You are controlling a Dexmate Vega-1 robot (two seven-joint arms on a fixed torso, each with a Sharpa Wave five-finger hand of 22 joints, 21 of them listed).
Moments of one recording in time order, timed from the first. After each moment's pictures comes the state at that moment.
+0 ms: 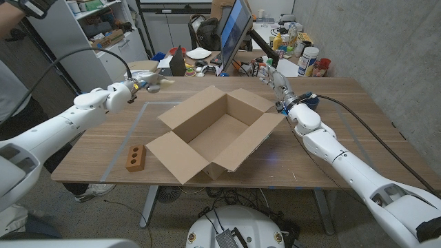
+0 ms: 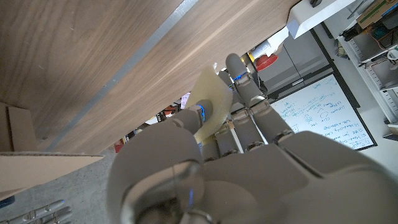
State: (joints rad) left arm 0.41 0.95 0.70 -1.27 0.59 -0.11 0.06; left_hand 0.81 0.20 0.83 -0.07 0.18 0.37 0.04 0.25 0.20 0.54 -0.13 0.33 0.18 0.71 -0.07 0.29 0.19 0.69 -0.06 0.66 0.20; right arm -0.69 -0.47 -0.49 -1.37 0.41 0.28 -0.05; right_hand 0.07 0.09 0.46 0.11 0.21 0.19 0.09 0.19 0.18 0.18 0.14 0.20 0.19 0.03 0.04 0.19 0.19 0.23 0.01 0.20 0.17
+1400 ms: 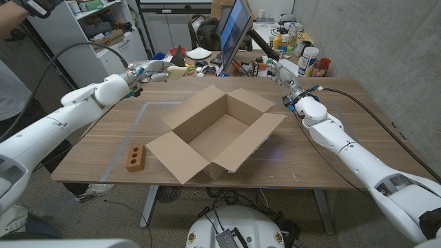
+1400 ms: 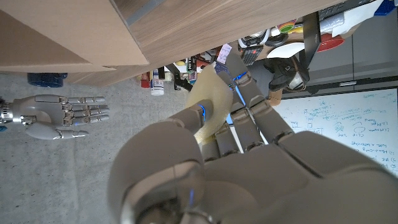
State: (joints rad) left arm 0.53 0.97 0.51 -1.43 0.24 -0.26 -0.05; left_hand 0.82 0.20 0.85 -0.06 0.18 0.38 0.04 0.24 0.20 0.55 -0.13 0.31 0.18 0.72 -0.07 0.28 0.19 0.69 -0.06 0.68 0.20; right arm -0.64 -0.51 -0.47 -1.34 0.40 0.20 -0.06; right_hand 0.06 0.08 0.45 0.10 0.21 0.19 0.09 0.19 0.18 0.19 0.14 0.21 0.19 0.03 0.04 0.19 0.19 0.22 0.01 0.20 0.17
